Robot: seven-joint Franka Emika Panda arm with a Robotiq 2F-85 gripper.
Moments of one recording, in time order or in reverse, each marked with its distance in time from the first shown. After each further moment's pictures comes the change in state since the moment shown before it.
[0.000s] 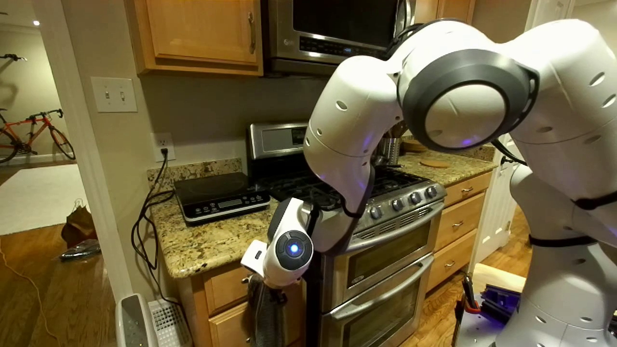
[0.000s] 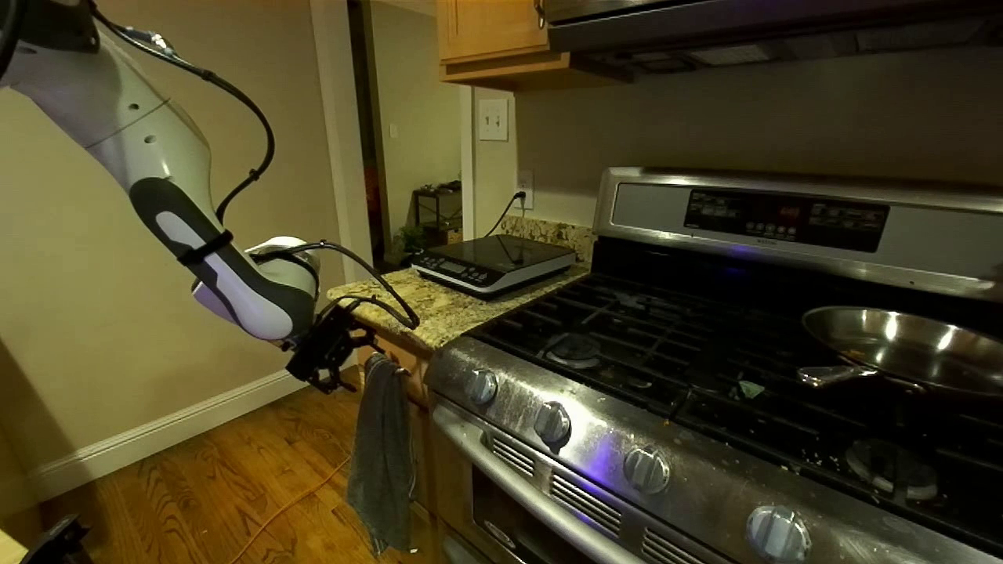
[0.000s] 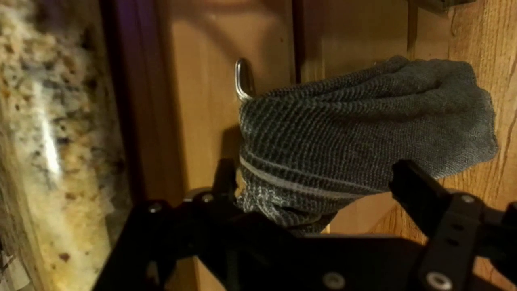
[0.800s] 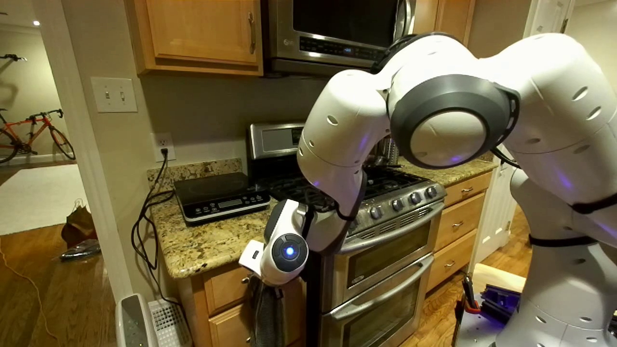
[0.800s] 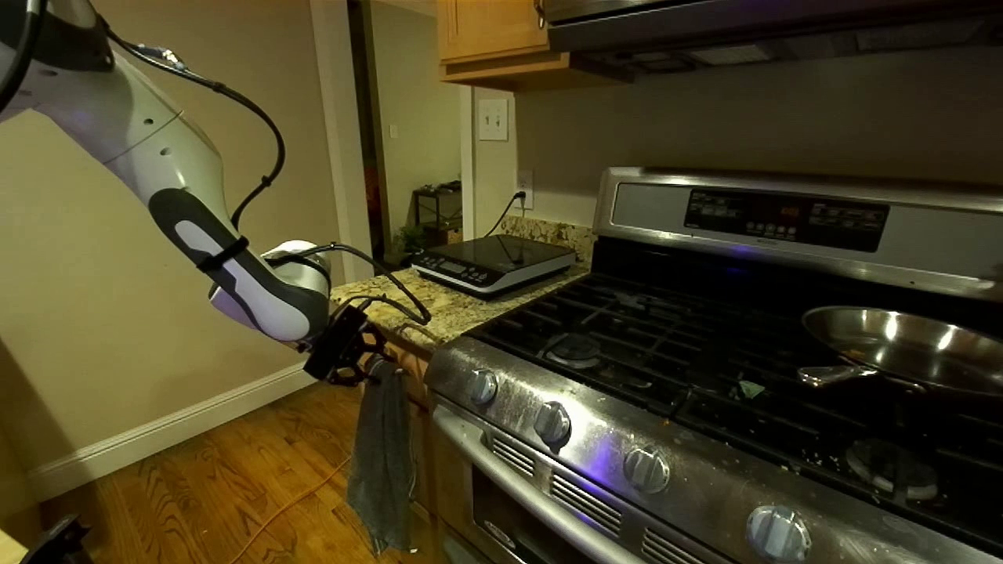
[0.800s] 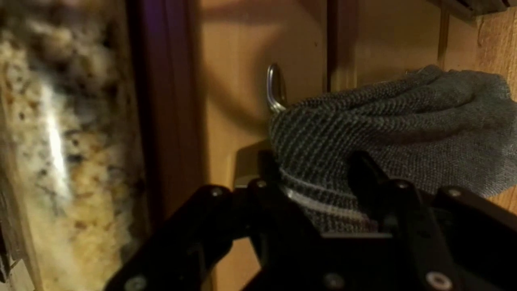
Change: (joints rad) arm -0.013 0.067 -0.021 0.071 -0.014 0.000 0.000
